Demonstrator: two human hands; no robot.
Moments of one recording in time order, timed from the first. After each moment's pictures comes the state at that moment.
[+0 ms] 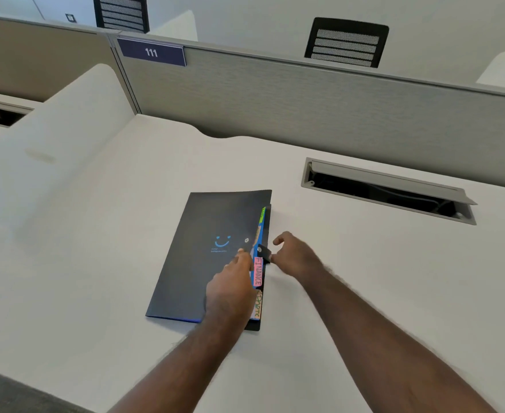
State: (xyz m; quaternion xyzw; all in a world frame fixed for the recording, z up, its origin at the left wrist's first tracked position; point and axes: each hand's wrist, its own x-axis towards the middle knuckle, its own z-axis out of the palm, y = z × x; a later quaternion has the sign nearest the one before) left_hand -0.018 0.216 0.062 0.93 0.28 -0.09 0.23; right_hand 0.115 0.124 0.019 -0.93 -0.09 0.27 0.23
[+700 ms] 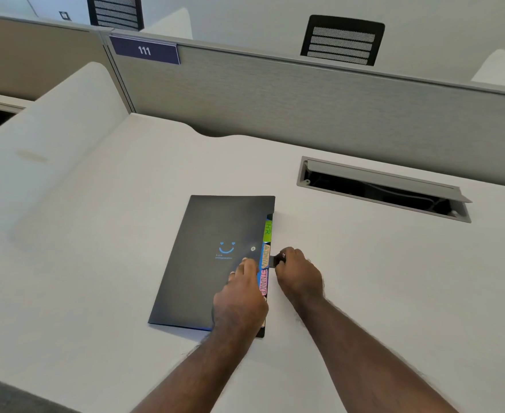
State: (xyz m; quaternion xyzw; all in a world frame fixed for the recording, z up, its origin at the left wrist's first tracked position) left_hand -0.017 0.188 0.039 0.92 0.28 -0.10 0.26; right_hand 0.092 0.096 -0.032 -0.97 -0.13 0.11 0.18
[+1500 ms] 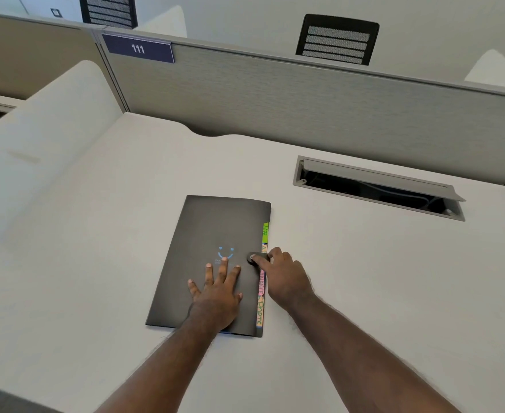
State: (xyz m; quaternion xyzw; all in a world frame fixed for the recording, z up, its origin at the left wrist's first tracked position) left_hand -0.016 0.243 -0.036 0.94 0.19 -0.23 0.16; right_hand 0.084 0.099 -0.033 -0.94 -0.34 0.04 0.05
